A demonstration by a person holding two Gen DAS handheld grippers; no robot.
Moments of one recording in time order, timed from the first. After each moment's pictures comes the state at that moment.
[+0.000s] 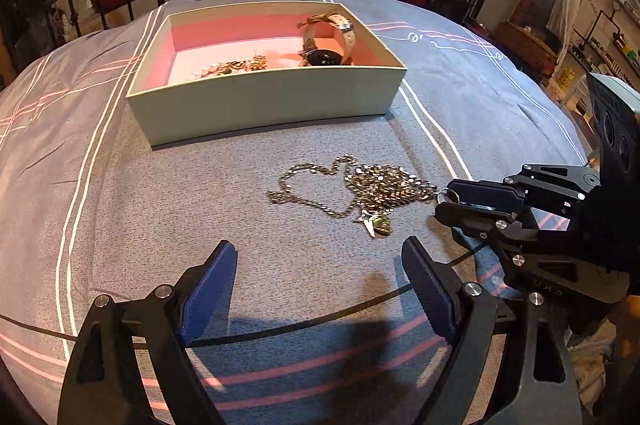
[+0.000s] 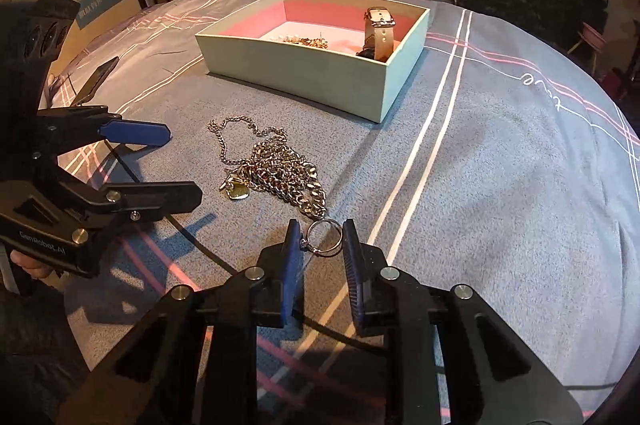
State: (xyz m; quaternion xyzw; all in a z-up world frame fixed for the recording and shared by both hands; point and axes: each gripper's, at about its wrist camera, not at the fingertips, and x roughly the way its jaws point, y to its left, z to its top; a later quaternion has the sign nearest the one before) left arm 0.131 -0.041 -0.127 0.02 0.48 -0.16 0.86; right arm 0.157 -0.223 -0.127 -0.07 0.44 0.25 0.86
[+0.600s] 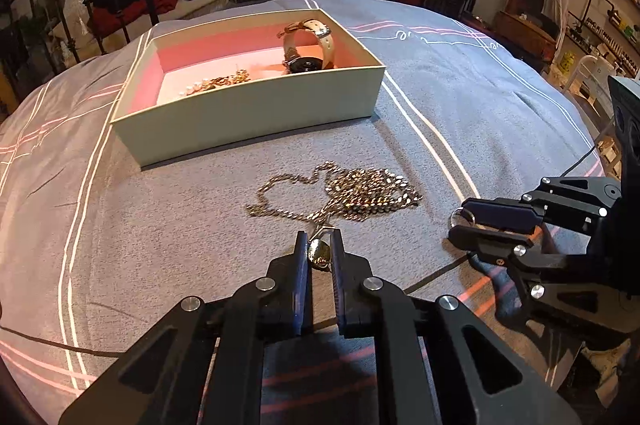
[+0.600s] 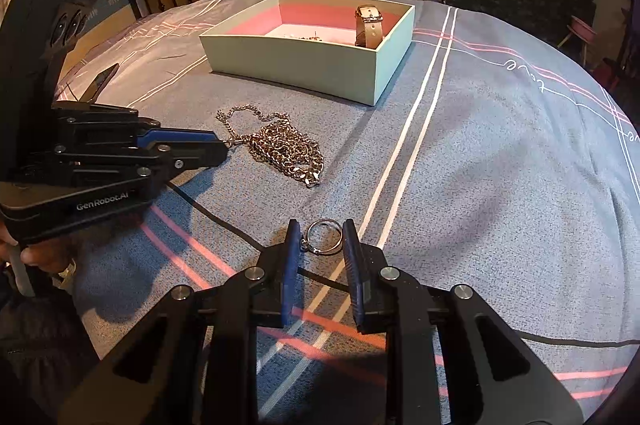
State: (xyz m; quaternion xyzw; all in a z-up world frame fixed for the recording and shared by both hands) left arm 0.127 -0.054 -0.129 0.05 0.46 -0.15 0.88; right arm 0.134 -0.229 -0.127 -0.06 0.43 0.24 0.87
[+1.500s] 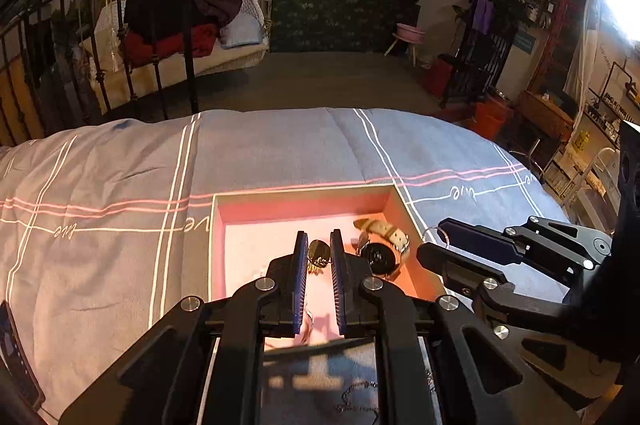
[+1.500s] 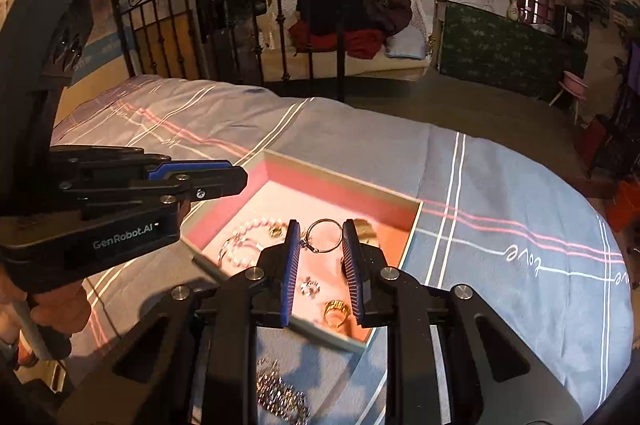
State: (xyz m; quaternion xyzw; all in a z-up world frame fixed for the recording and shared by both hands) left arm 0.252 -0.011 -0.024 -0.02 0.38 -0.11 0.92; right arm 0.261 -0.174 -0.021 -0.06 0.33 0.23 0.91
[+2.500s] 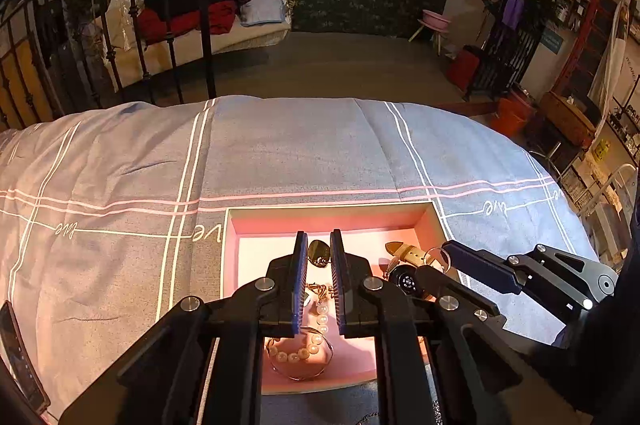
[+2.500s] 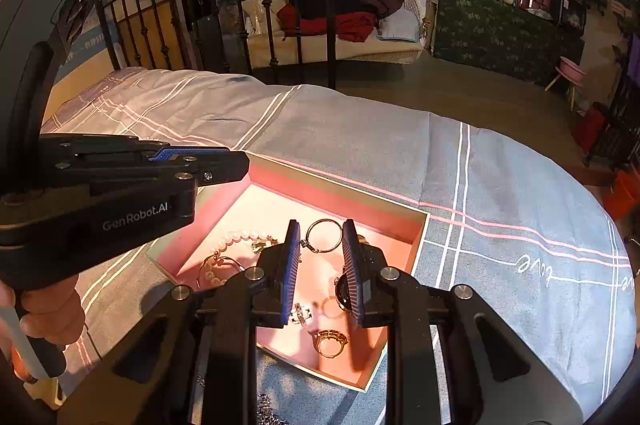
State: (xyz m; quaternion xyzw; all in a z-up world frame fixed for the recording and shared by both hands) left arm 0.293 -0.008 -0.032 -0.03 0.42 -0.08 0.90; right arm 0.298 -0.155 -0.037 -0.06 0.36 0.22 0.90
